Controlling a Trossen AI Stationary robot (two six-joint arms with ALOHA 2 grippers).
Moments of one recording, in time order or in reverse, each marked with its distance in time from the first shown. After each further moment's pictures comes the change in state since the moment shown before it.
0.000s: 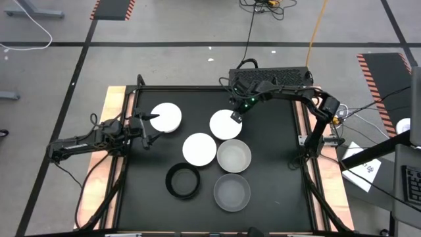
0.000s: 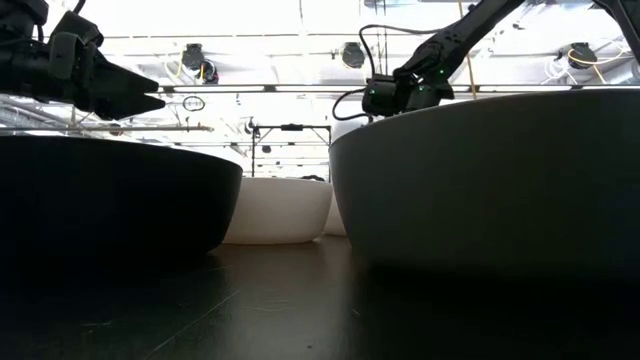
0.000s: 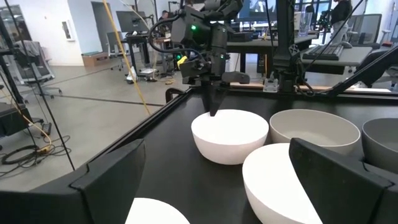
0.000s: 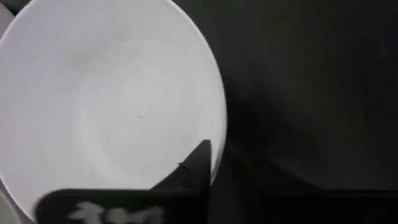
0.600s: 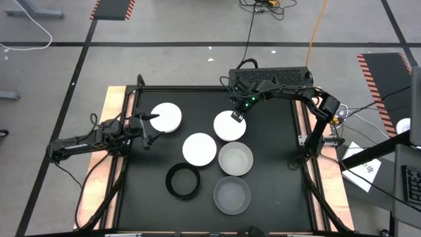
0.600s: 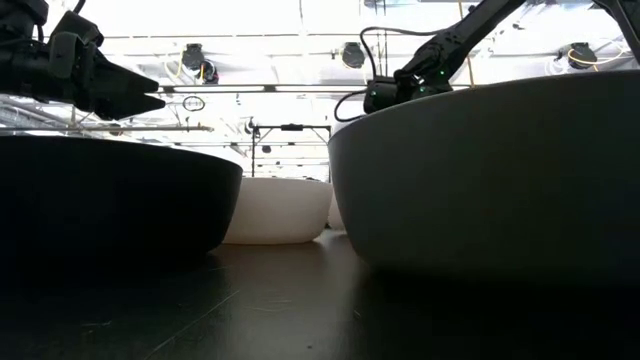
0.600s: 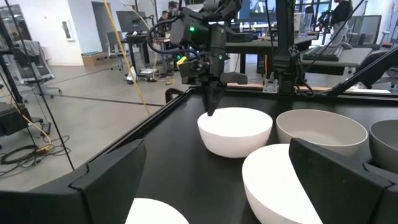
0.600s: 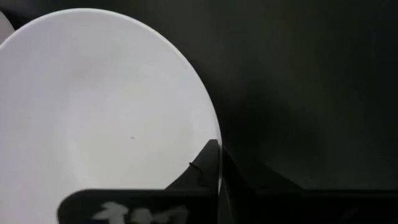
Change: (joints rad) left arm 0.000 0.000 0.000 0.002 0.000 -0.003; right arm -0.012 0.000 0.000 0.006 0.000 -0.003
